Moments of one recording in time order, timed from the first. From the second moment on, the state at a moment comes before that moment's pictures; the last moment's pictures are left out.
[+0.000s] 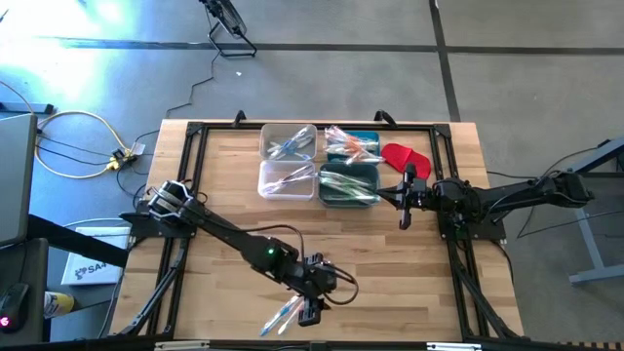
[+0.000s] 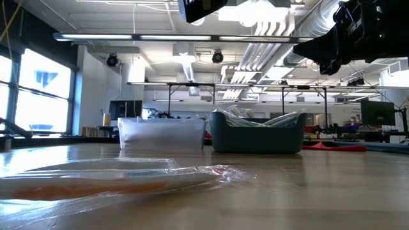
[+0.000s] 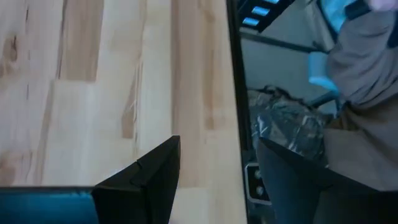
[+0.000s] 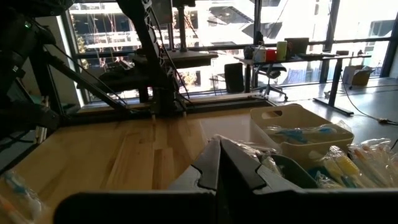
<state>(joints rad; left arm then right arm) -0.46 1.95 1.64 -0.42 0.01 -0.55 0.02 0.65 0.10 0.58 0.18 0.06</state>
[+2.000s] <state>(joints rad) -0.47 2.06 1.64 -0.85 0.05 -0.93 0.02 0.65 0.10 0.55 0.18 0.06</state>
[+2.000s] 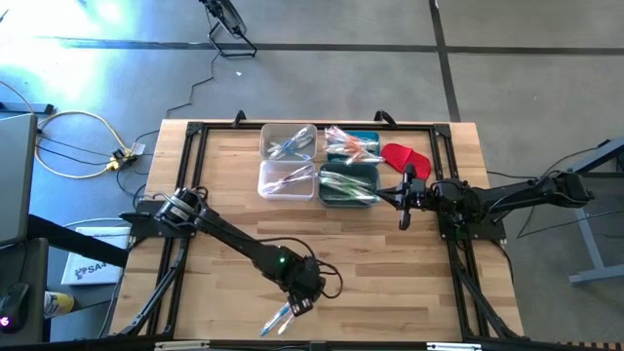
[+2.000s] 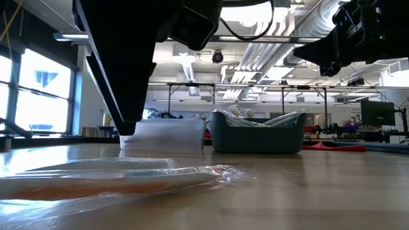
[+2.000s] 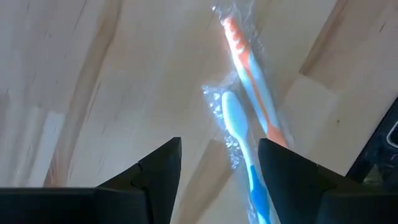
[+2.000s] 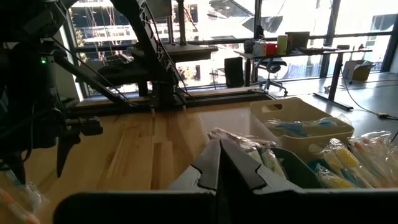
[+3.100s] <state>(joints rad) -0.46 2.11 1.64 -0.81 0.11 -0.88 0.02 0.65 0.10 0.55 0.18 0.08</state>
